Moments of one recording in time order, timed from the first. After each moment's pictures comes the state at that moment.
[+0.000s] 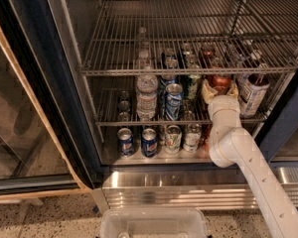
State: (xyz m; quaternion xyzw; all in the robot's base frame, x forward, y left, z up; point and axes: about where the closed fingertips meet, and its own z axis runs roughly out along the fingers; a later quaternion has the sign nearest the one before) arm 0.719 -0.274 0.763 0.05 0.67 -0.03 0.74
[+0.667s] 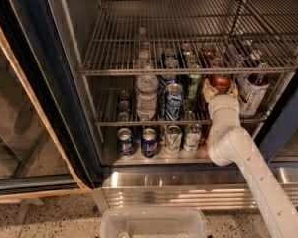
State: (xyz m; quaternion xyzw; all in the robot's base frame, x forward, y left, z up) arm 0.722 -0.279 0.760 0.06 0.67 -0.04 0.74
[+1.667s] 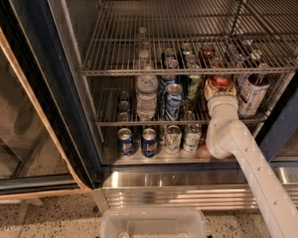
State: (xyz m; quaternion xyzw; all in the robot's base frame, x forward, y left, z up) arm 0.747 -0.288 0.743 0.08 0.69 -0.05 0.71
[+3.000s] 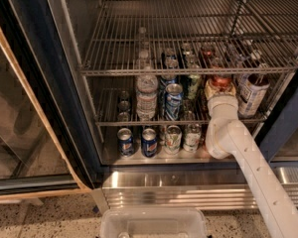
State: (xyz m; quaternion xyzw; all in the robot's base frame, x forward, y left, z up) arm 0.745 -0.289 0.745 0.08 0.69 -0.06 0.71
